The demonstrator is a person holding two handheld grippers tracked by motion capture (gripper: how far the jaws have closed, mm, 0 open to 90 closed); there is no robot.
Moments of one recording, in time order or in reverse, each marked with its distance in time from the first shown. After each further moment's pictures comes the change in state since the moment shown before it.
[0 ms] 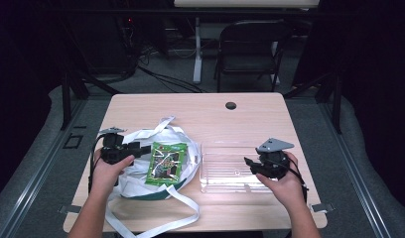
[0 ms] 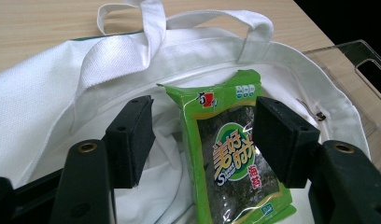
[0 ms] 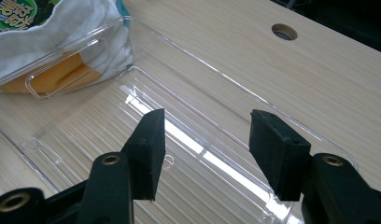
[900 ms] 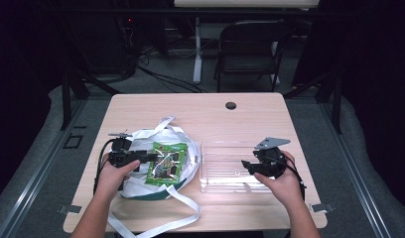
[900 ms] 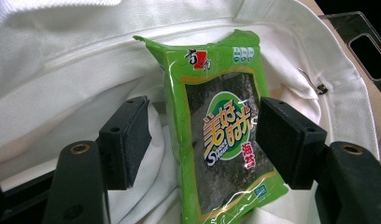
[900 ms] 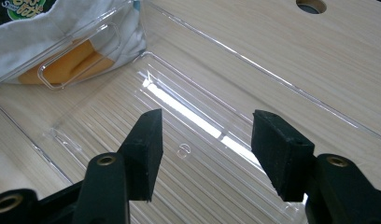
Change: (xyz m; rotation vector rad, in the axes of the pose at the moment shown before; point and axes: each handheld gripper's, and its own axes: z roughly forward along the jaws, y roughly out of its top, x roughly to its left) left arm 0.004 -0.013 0.026 0.119 -0.079 -0.058; right arm -0.002 0.001 0.010 0.076 0.075 0.052
